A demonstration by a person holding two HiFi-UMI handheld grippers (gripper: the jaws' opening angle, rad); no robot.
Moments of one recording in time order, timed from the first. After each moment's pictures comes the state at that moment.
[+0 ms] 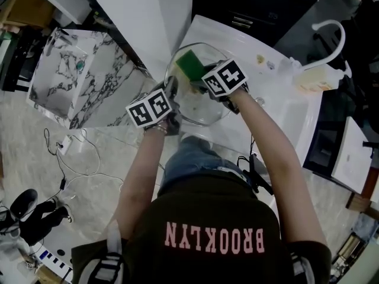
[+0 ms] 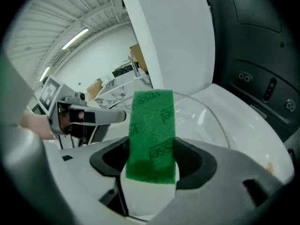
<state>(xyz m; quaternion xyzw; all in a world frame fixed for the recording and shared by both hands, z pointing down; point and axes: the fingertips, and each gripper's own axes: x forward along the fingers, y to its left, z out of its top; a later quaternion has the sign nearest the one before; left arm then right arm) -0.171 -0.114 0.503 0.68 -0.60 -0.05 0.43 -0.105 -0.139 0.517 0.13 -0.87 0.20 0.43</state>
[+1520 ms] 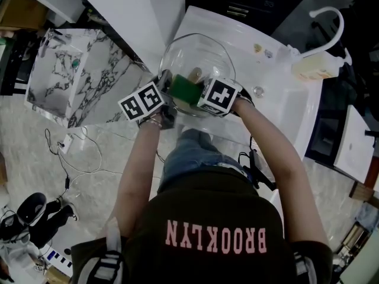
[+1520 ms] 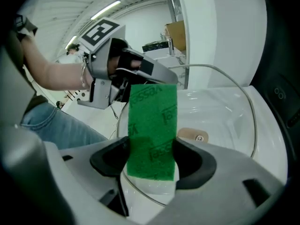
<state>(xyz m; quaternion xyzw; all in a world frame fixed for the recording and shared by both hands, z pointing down) -0.179 -0.112 0.511 0.67 -0.58 -0.06 0.45 -0.092 -0.041 0.544 -0.03 -0.85 0.09 0.52</state>
